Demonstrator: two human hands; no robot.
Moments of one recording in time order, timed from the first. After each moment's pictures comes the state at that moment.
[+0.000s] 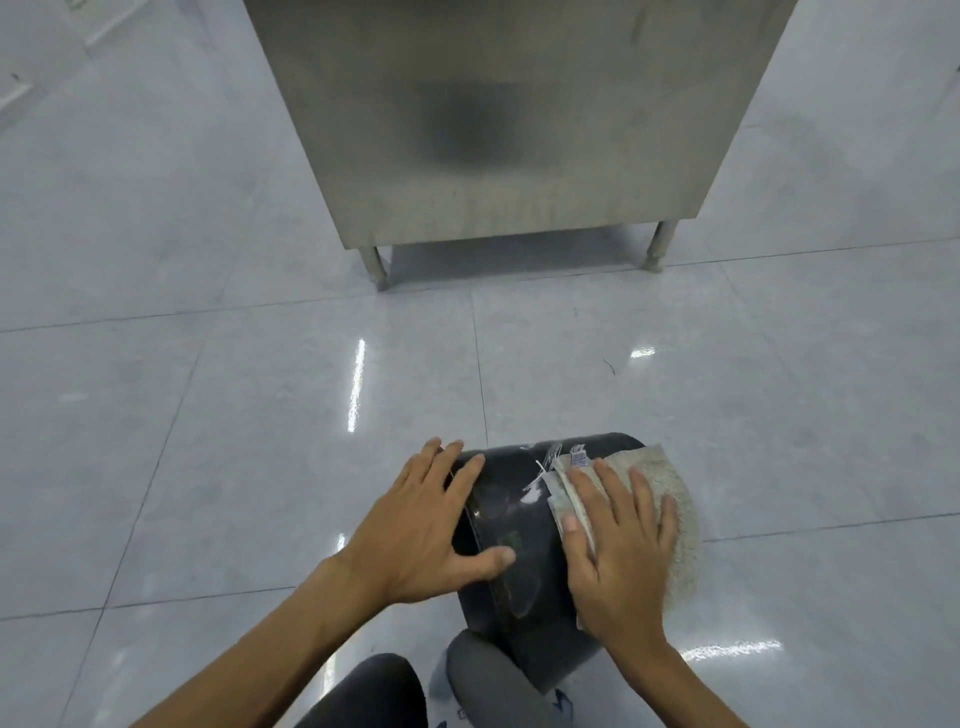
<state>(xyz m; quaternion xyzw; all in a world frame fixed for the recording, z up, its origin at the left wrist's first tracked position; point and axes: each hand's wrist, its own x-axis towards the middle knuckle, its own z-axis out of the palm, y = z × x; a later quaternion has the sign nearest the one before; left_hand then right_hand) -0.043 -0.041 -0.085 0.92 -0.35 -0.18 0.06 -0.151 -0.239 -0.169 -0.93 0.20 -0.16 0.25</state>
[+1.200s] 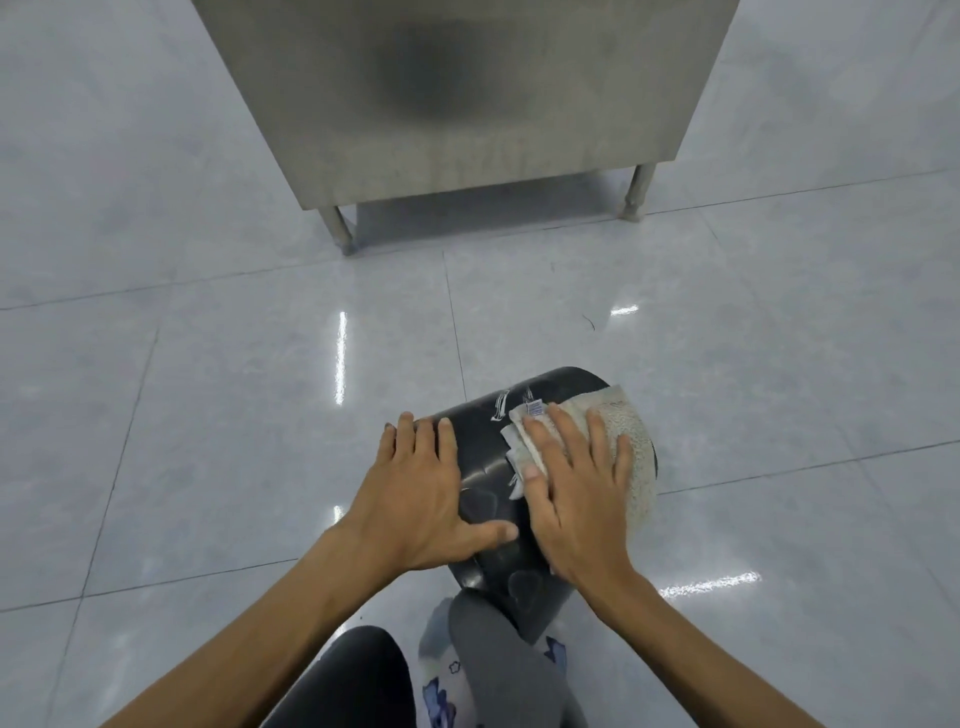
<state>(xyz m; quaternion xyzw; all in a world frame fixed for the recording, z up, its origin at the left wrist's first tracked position) -0.045 -0.066 -0.092 0.92 -0.33 -0.18 -0.05 -0.135 -0.234 -0.168 -0.95 0.16 -0.09 0.25</state>
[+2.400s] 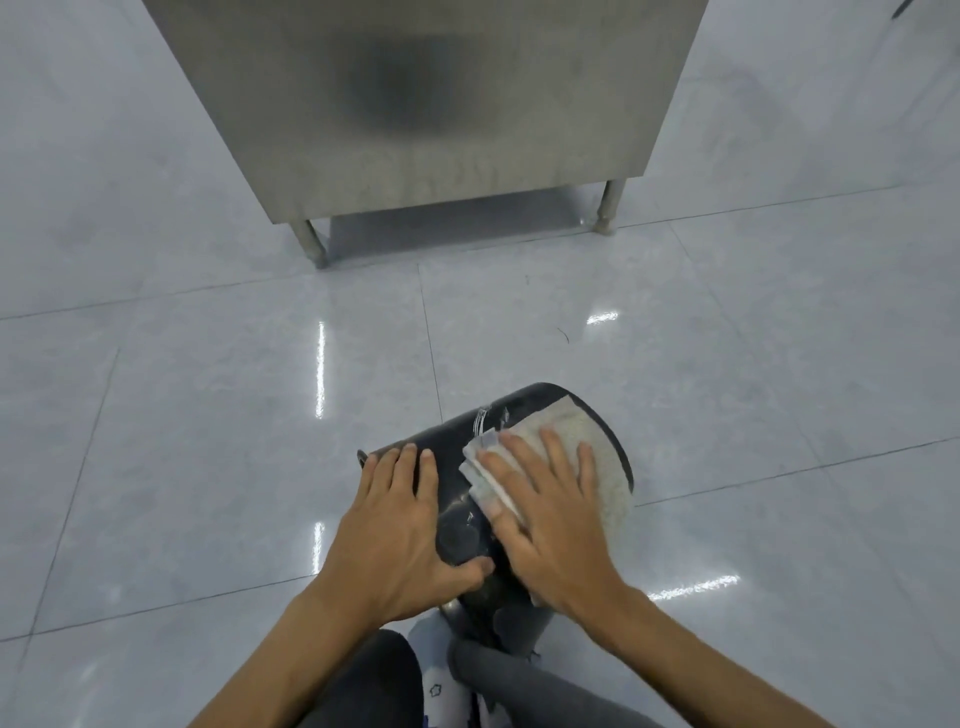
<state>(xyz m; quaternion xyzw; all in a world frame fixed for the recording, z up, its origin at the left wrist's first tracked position) -0.066 -0.071 -0.099 0.93 -0.32 -0.14 0.06 -0.141 -0.250 -0.153 -0.97 0.07 -0.03 0.25</state>
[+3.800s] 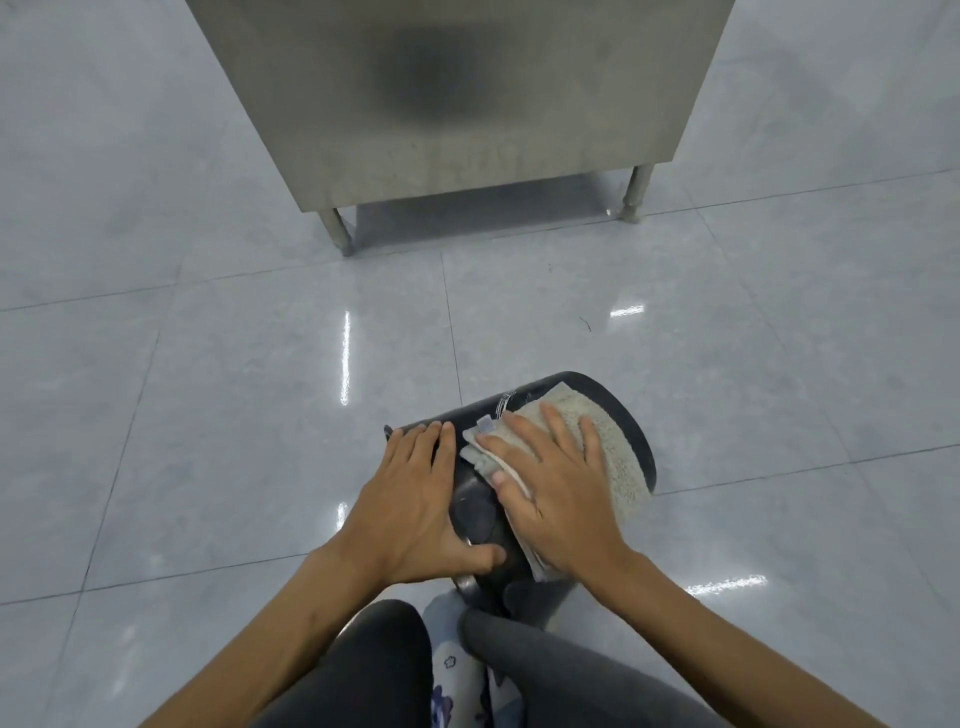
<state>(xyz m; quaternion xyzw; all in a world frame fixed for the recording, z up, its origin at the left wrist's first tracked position) -0.058 -0.066 -0.106 0.92 -0.33 -0.17 0.10 -0.129 -0.250 -0.157 -0.97 0.03 -0.08 0.23</state>
